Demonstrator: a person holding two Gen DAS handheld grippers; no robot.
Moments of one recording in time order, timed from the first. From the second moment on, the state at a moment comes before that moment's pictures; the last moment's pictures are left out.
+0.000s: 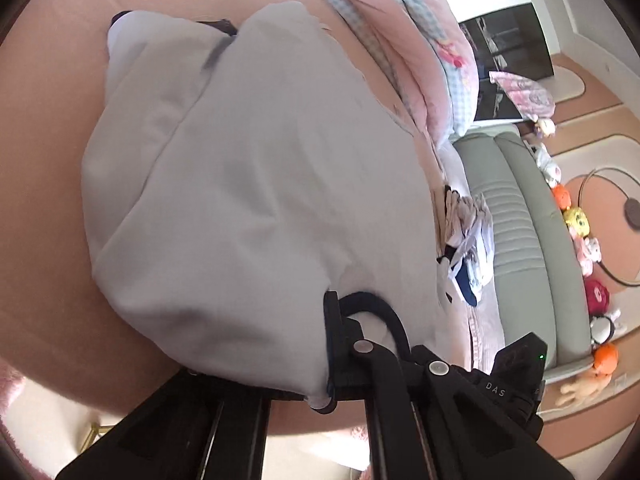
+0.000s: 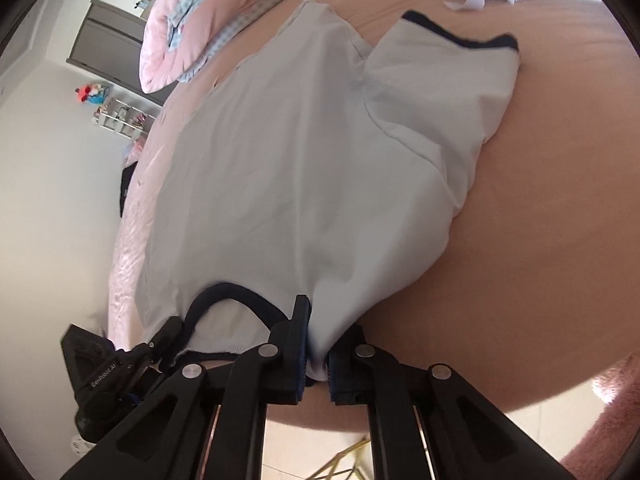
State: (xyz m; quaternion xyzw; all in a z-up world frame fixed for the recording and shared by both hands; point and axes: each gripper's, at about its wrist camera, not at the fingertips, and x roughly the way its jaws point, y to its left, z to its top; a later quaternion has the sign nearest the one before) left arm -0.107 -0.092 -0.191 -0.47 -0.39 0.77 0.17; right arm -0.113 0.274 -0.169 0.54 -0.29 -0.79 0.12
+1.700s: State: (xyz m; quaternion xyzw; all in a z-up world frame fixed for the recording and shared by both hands) left arm -0.099 -0.029 -0.141 -0.58 -0.03 0.80 0.16; right arm -0.078 0.205 -0.137 0.54 -0.03 -0.83 0.14
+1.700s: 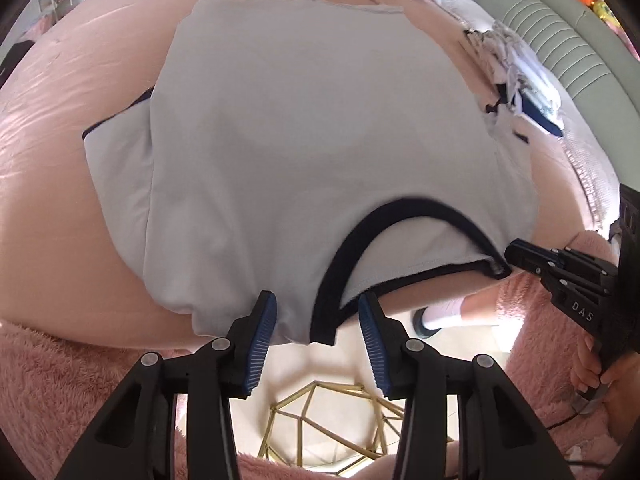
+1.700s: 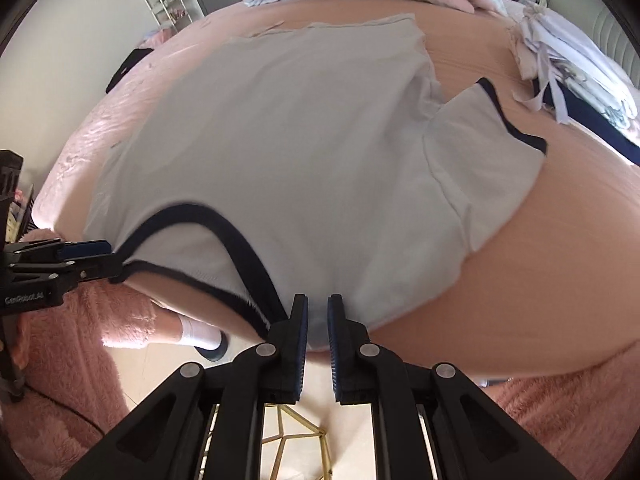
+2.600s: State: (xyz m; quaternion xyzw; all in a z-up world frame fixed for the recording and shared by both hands) left arm -0.191 0.139 -0.134 -0.49 -0.07 0.79 0.37; right arm -0.149 0.325 -0.162 0.49 -0.02 -0.87 -0.08
